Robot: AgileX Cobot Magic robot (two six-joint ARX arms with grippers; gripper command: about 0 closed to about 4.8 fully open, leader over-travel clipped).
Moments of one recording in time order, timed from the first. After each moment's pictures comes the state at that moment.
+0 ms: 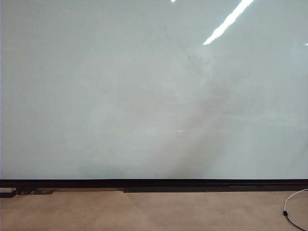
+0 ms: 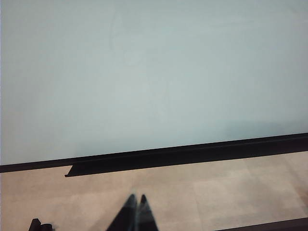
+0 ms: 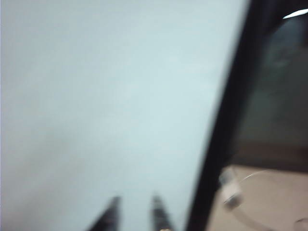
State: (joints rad) left arm 0.04 0.00 0.00 -0.13 0.07 0.12; right arm -0.01 0.01 0.11 0.10 -0.07 -0.11
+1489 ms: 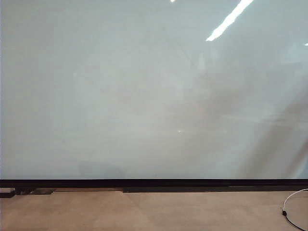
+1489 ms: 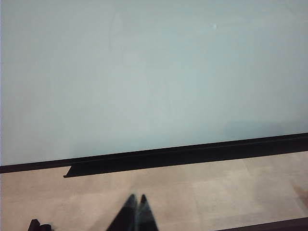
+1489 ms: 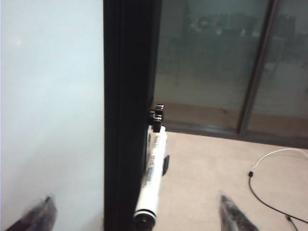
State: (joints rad) left arm 0.04 0.00 0.00 -0.13 0.07 0.12; right arm -0.59 1.74 0.51 1.34 -0.74 -0.03
